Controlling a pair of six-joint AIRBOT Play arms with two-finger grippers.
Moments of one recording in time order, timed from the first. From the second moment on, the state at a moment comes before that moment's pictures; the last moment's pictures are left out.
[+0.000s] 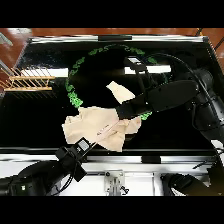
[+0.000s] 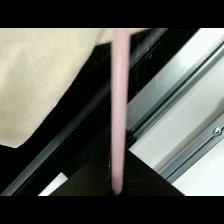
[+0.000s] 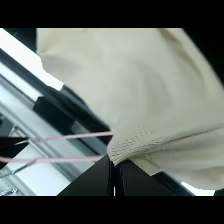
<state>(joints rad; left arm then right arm) -1.42 -0.68 0.64 1.93 -1.20 -2.19 0.55 -1.11 1.40 1.99 -1.39 -1.53</state>
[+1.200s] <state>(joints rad) -1.30 -0.72 0.68 1.77 -0.99 -2.03 0.55 -1.09 1.52 2.14 -1.59 -1.72</state>
